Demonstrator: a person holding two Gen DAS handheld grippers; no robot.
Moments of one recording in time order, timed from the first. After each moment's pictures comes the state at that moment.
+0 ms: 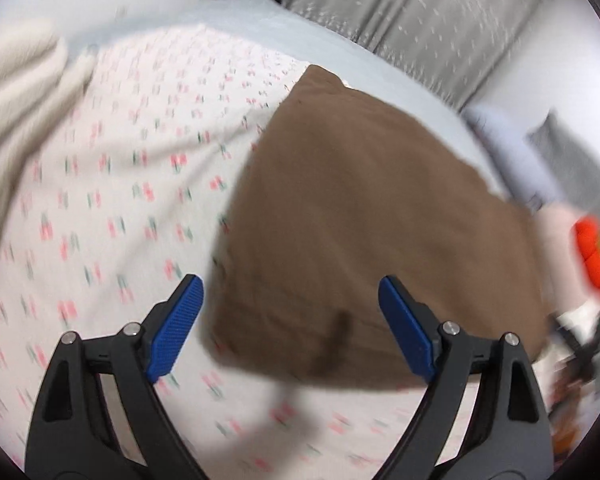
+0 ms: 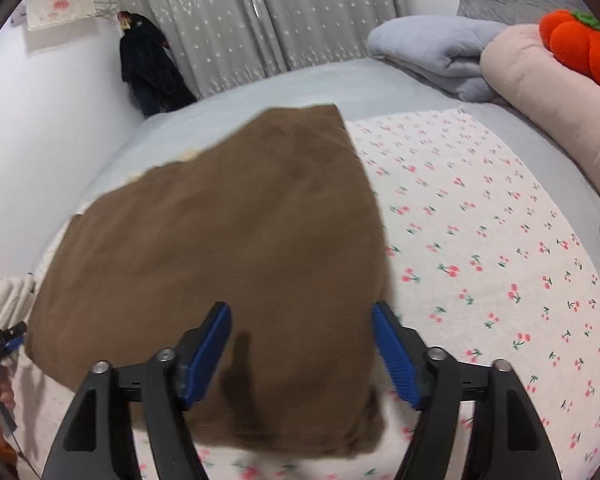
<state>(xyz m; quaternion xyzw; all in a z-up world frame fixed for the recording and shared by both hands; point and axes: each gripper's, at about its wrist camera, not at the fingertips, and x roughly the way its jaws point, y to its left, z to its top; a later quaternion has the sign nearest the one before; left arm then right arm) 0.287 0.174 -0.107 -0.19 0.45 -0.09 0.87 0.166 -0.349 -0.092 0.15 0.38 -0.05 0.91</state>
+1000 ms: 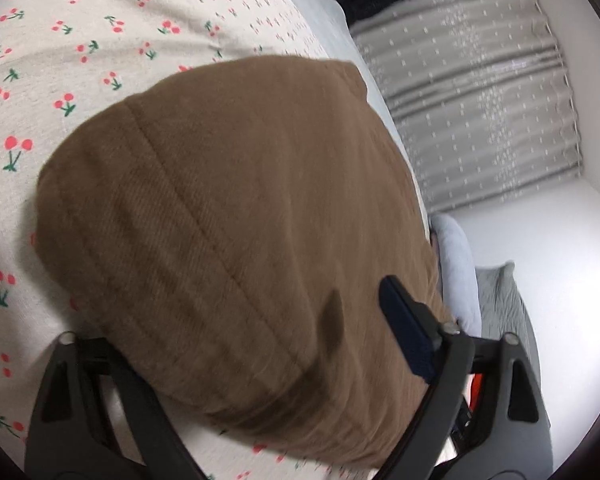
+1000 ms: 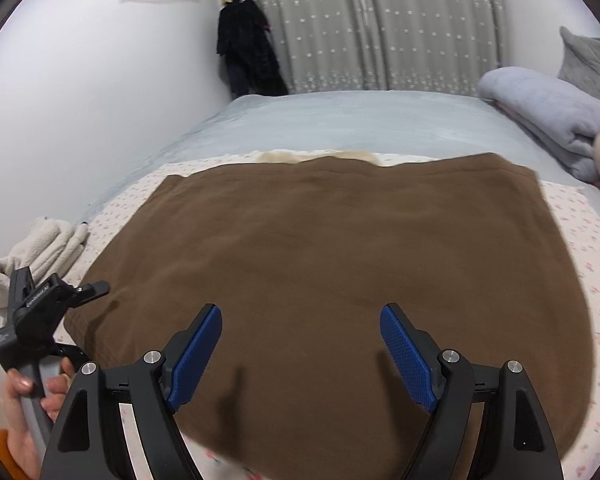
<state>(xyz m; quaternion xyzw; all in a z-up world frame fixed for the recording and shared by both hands) 0.298 0.122 -0.170 -0.46 0.39 -0.04 0.79 0.244 -0.181 -0.083 0.08 0.37 0.08 0.92</state>
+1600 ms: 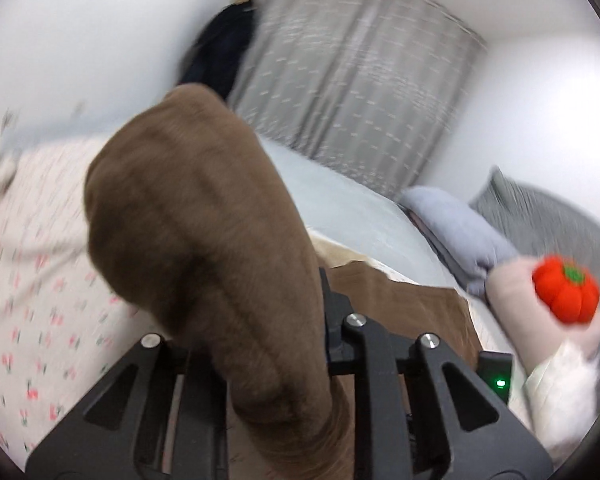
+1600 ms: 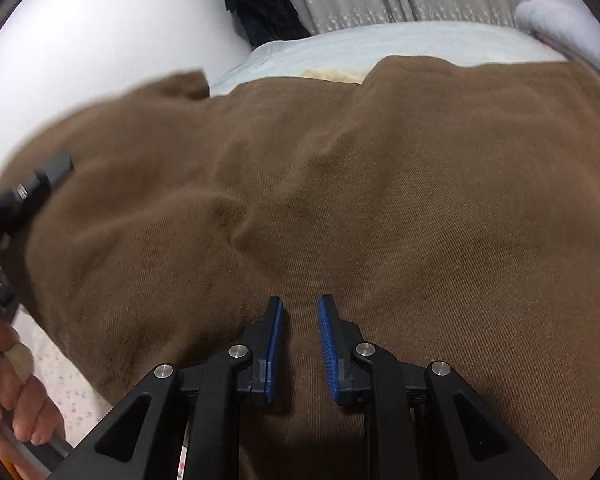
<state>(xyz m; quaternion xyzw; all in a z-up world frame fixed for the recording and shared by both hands) 0.300 0.006 -0.039 -0.16 0.22 -0.14 0.95 0.281 -0.155 -0.145 0.15 0.45 0.15 0.87</state>
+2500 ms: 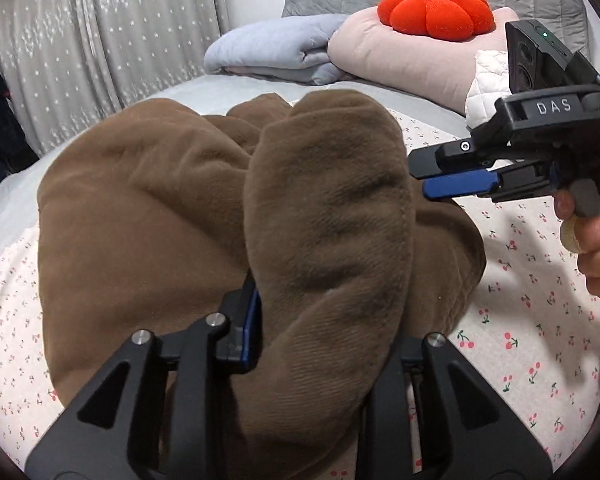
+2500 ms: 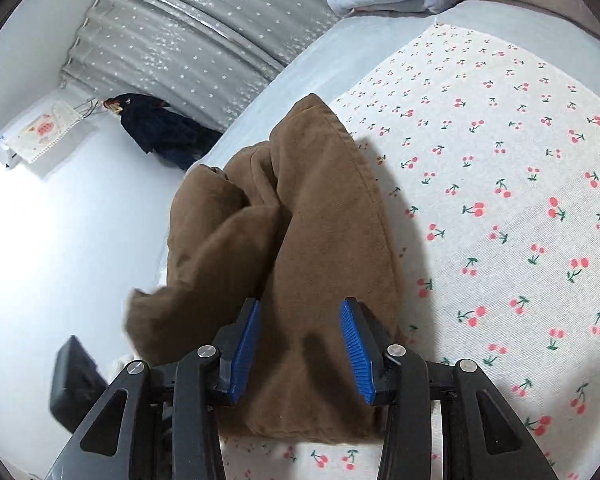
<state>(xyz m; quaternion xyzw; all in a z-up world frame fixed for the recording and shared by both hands) 0.261 -0.203 -0.090 0.21 0.31 -0.39 0.84 0.154 -0.400 -0.129 0.40 0.36 0.04 0.84</state>
